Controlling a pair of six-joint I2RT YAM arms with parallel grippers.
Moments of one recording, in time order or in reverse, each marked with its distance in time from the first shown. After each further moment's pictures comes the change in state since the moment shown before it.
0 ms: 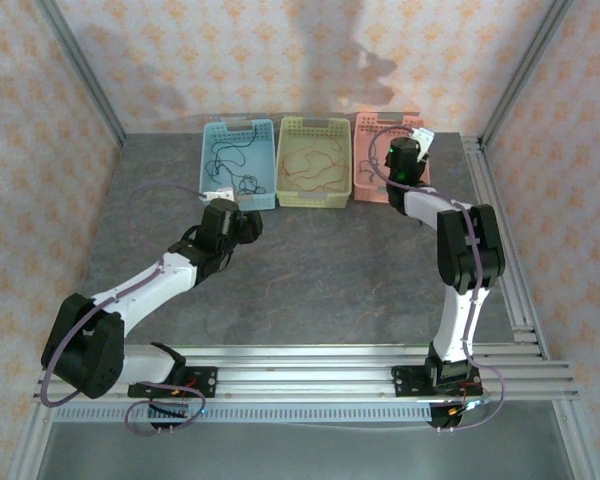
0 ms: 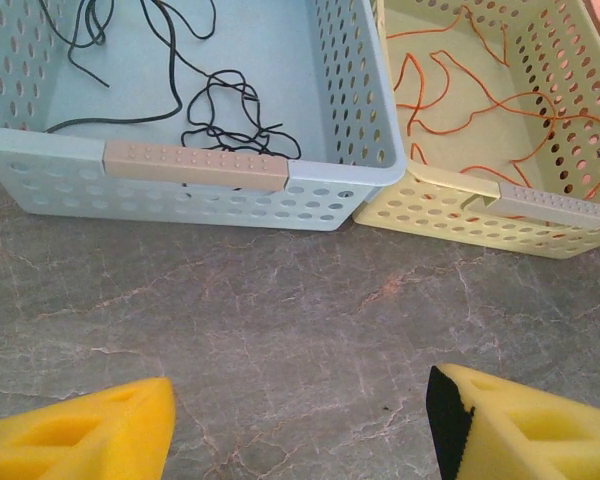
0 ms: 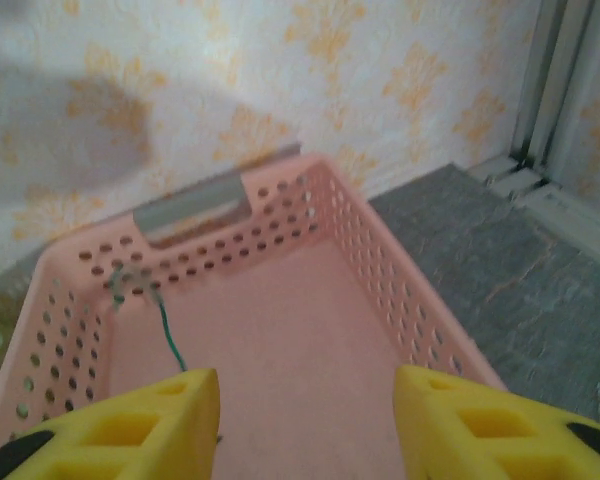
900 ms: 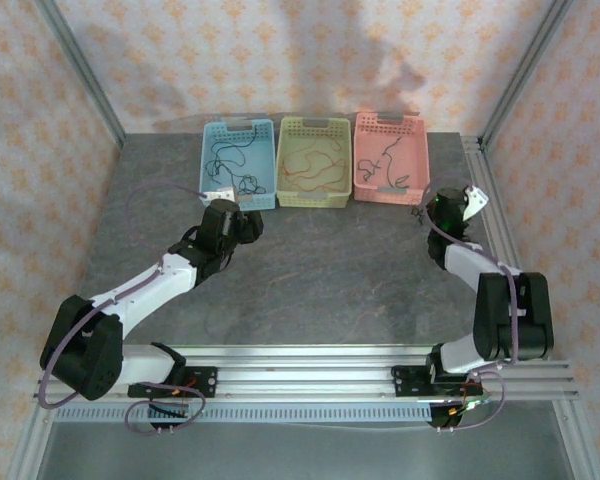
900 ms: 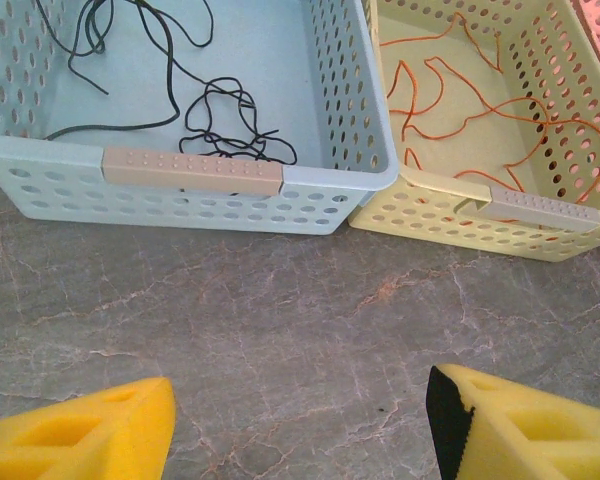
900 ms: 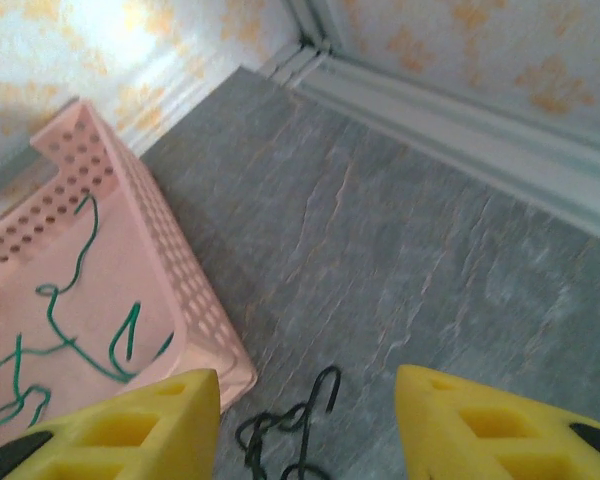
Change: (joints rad) left arm -0.006 -0.010 0.000 0.000 -0.010 0.000; right arm -0.189 -0.510 -0.610 -0.076 -0.123 0.321
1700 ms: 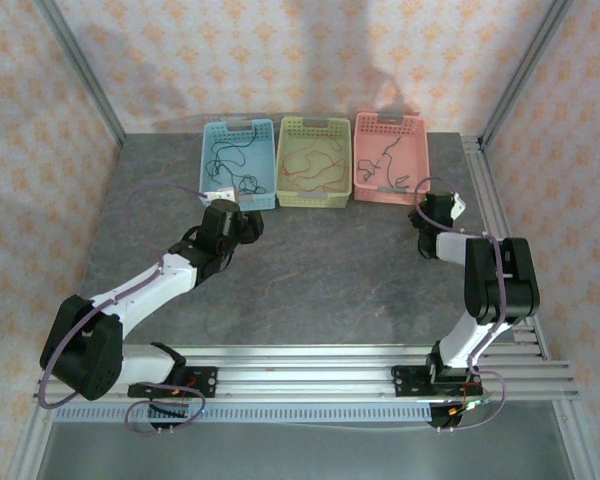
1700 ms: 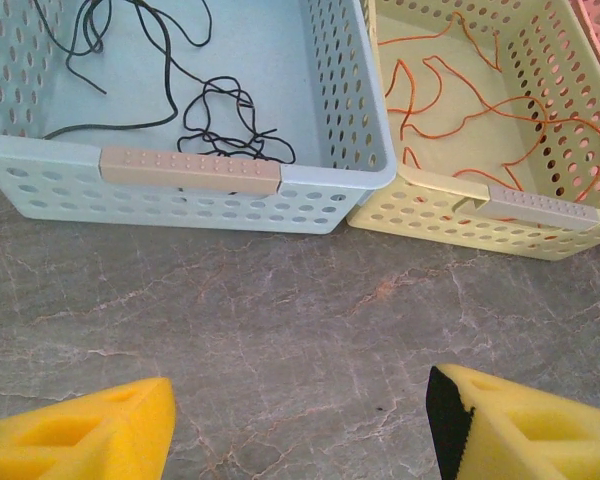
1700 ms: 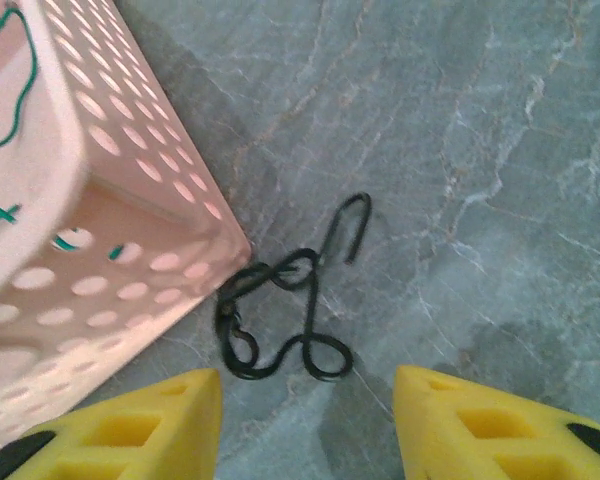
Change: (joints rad) left arm -0.002 0.000 0.000 -0.001 0.000 0.000; right arm 0.002 0.232 0.080 -0.036 -0.200 0.078
